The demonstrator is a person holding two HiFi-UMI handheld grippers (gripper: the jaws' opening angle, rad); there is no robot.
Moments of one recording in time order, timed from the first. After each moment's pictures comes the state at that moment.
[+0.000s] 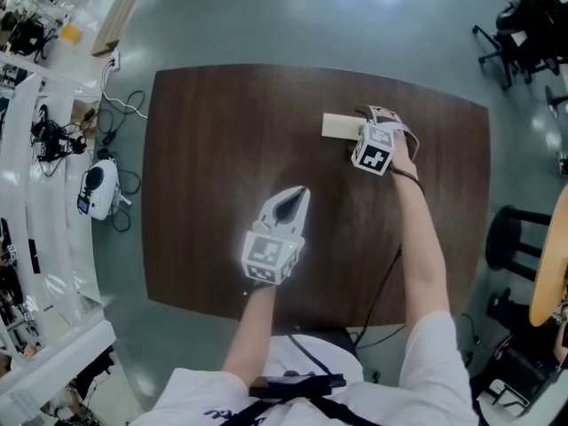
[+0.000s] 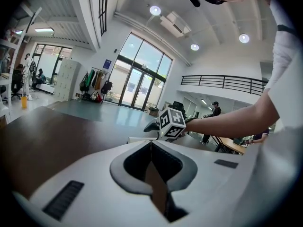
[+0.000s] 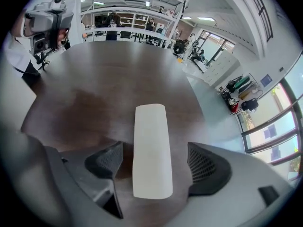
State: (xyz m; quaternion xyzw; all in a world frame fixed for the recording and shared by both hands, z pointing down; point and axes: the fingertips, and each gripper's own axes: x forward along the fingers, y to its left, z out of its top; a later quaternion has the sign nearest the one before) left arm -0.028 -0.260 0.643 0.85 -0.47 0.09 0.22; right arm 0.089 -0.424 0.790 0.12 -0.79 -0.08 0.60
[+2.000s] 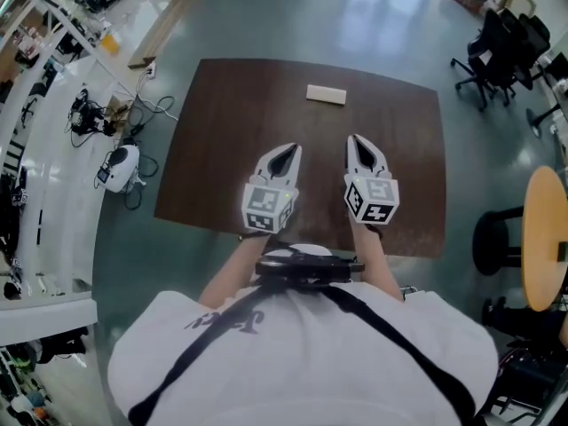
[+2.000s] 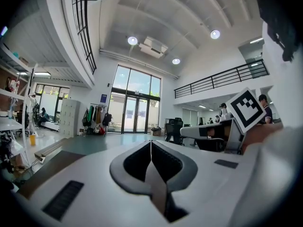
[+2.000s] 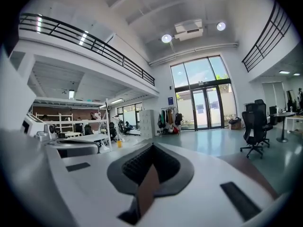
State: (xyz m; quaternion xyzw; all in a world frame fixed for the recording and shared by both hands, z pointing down) left arm 0.020 -0.021 0.442 0.85 -0.53 0.03 0.05; right arm 0.147 -0.060 0.429 0.52 -0.85 0.08 0.03
